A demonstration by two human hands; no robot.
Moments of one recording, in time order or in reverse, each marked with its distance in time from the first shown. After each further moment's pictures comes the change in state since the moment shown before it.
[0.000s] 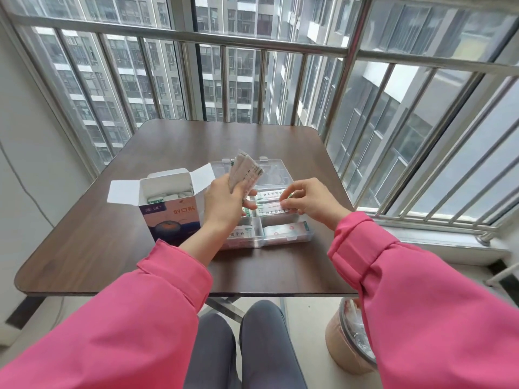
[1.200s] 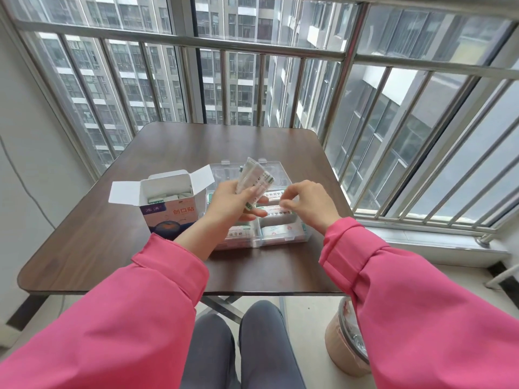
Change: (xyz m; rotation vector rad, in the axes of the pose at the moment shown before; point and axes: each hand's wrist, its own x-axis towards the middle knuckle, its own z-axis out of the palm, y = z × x) left_hand -0.005 0.013 0.002 -0.209 -0.260 -0.194; right_hand -0.001 0.004 0.007 -0.470 0.199 -0.081
